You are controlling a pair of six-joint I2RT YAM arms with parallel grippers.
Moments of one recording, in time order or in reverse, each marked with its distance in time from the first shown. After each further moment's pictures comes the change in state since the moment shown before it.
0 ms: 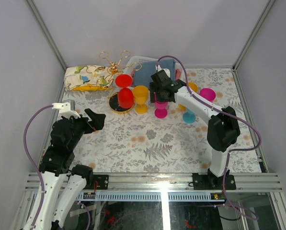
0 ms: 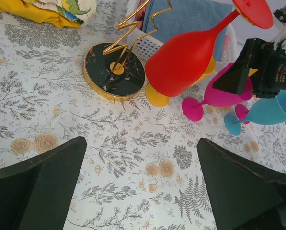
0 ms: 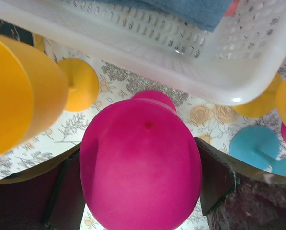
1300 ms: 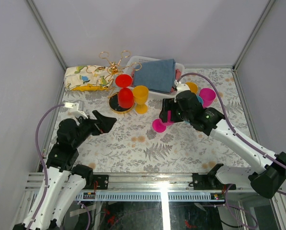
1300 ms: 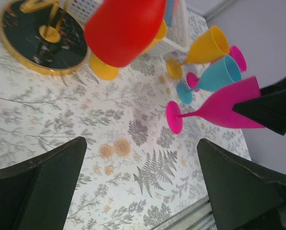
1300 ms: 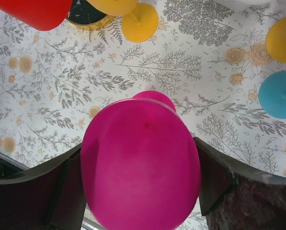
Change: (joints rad) left arm -0.024 0.017 -0.089 0.101 0.222 -0.138; right arm 0.100 -0.707 -0.534 0.093 -0.170 0.045
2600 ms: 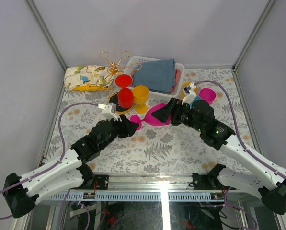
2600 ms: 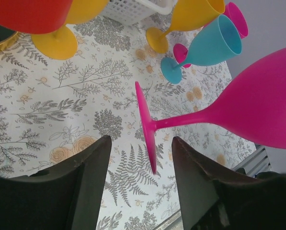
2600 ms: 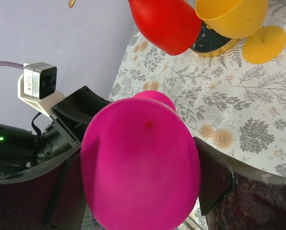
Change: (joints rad) left arm -0.607 0.311 -0.108 0.369 -0.473 -0.147; right arm 0.001 -0.224 -0.238 0.431 -0.261 0.345
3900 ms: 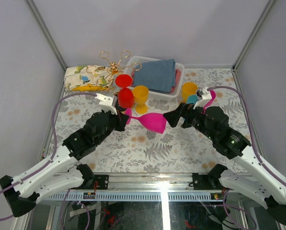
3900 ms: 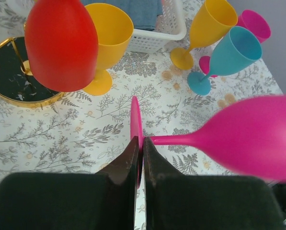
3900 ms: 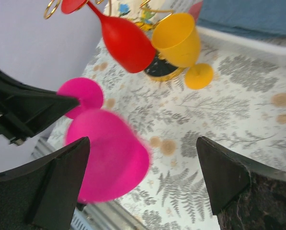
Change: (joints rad) left arm 0.000 0.016 0.227 -0.203 -0.093 0.270; right arm 0.004 -0.184 -0.014 -0.138 0.162 -0.215
